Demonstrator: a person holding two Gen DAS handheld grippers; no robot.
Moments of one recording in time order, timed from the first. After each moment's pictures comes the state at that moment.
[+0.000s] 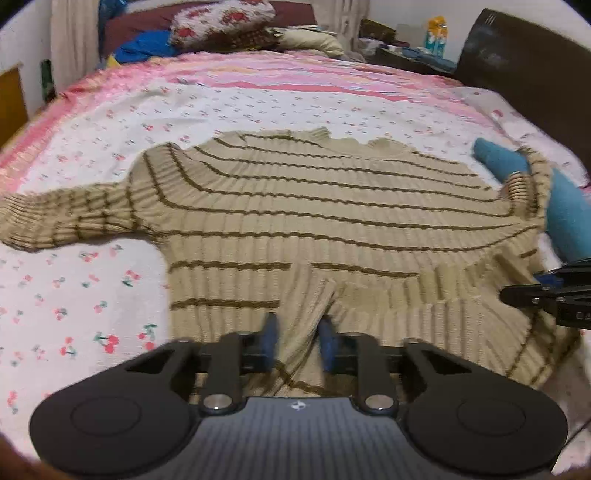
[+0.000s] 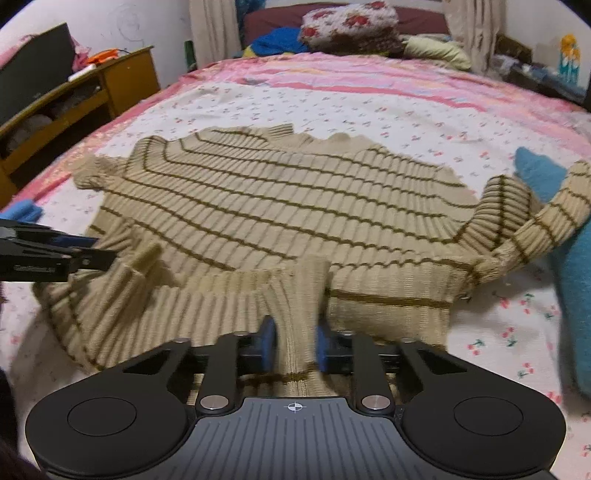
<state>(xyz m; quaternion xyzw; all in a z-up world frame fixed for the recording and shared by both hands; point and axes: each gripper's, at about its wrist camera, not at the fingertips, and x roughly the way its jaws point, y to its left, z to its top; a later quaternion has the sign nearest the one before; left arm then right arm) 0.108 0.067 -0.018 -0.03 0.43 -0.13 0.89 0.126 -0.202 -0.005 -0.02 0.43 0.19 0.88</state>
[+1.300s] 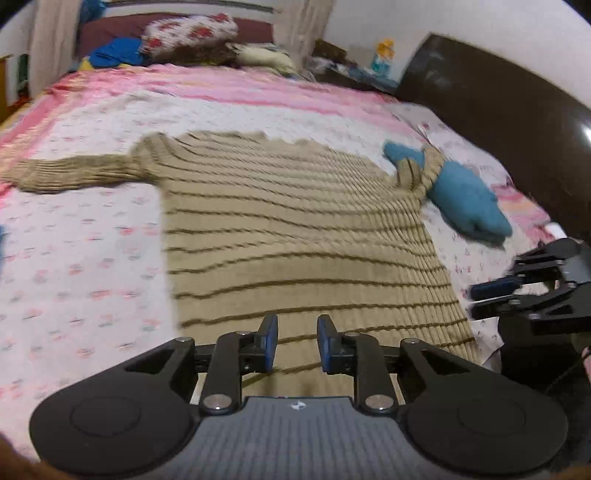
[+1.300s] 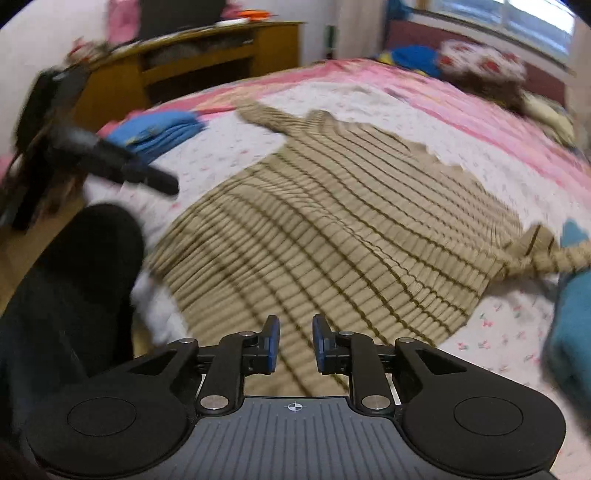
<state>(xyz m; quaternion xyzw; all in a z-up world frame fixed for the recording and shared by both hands) -0.042 0.087 0.022 -0.06 0.41 -0.20 0.89 -0.016 -0.187 0.046 -0.13 0.41 0.33 0.84</state>
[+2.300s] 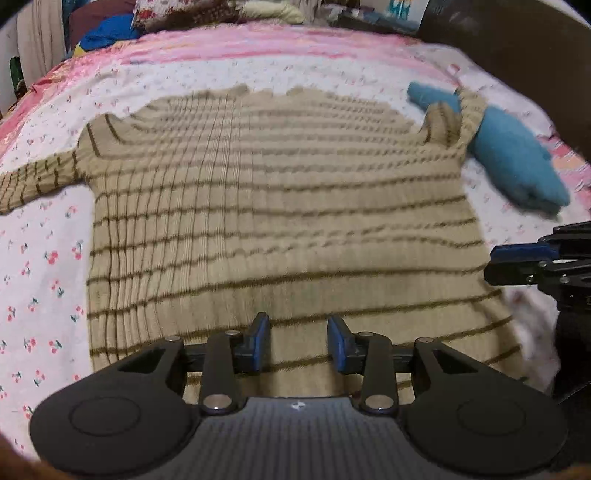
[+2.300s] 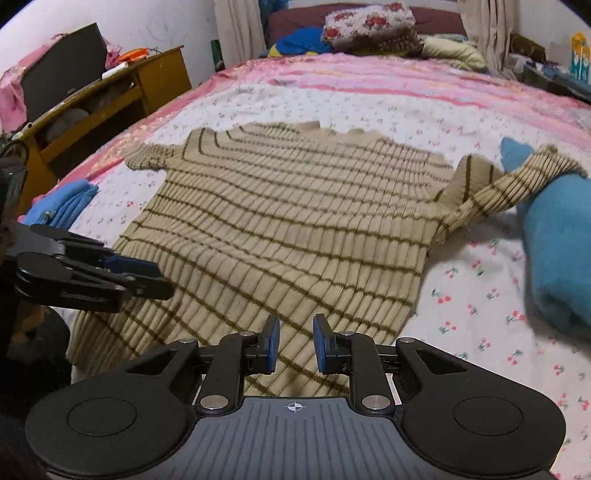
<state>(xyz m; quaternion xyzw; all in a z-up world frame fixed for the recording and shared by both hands) 0.035 -0.001 -0.014 0.01 0.48 -0.15 0.86 0.053 -0.221 0.023 -0.02 0.44 0.22 0.87</state>
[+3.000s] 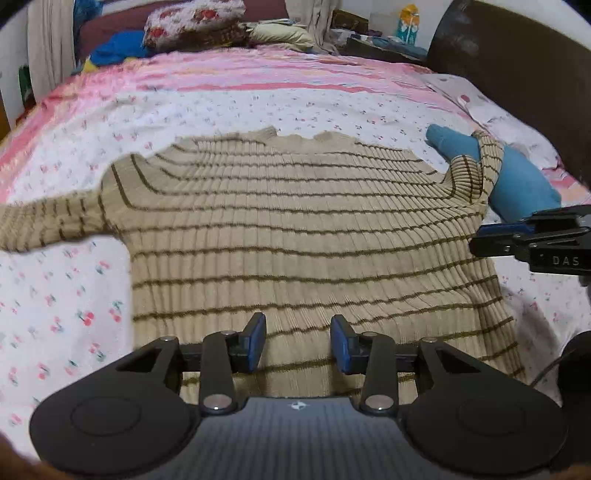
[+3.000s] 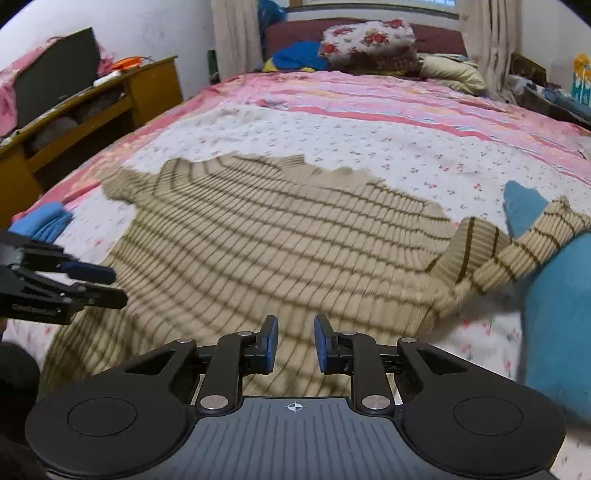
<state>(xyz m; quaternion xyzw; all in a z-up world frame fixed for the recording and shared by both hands) 0.069 0.036 0.012 -0.01 0.45 -0.15 0.88 0.123 -0.215 0.038 -0.03 0.41 0.21 0.89</state>
